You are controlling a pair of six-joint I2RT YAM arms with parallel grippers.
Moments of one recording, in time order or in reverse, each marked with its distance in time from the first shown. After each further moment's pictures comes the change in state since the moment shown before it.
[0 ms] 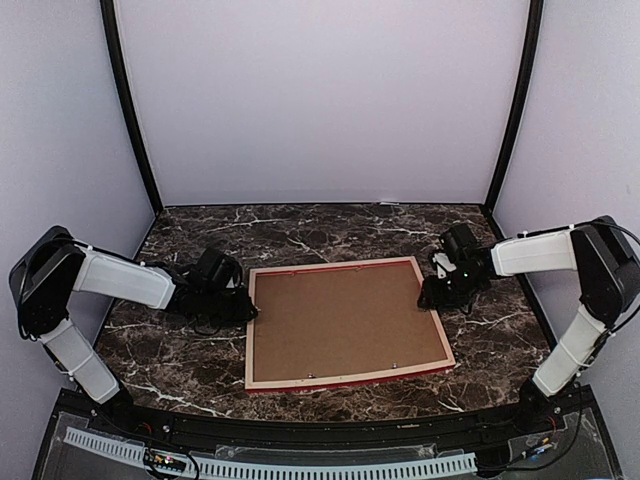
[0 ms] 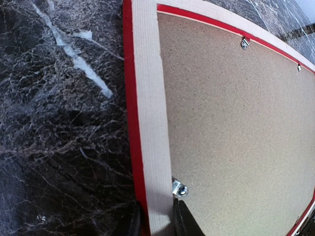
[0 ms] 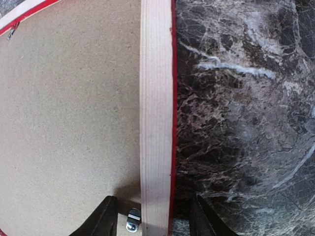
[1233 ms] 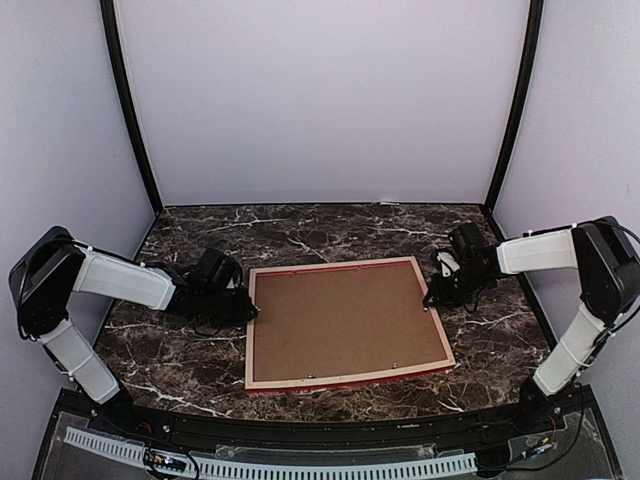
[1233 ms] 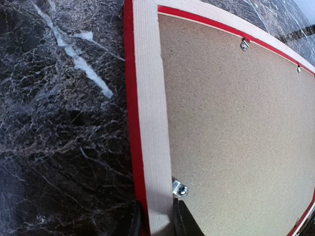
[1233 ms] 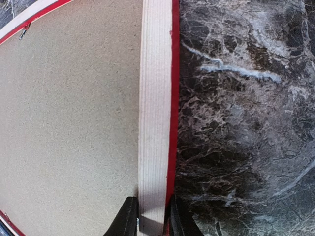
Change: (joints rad) left arm -0.005 -0.002 -0.006 0.009 -0.011 -0.006; right arm -0.053 0.000 -0.008 0.011 -0.119 -0.051
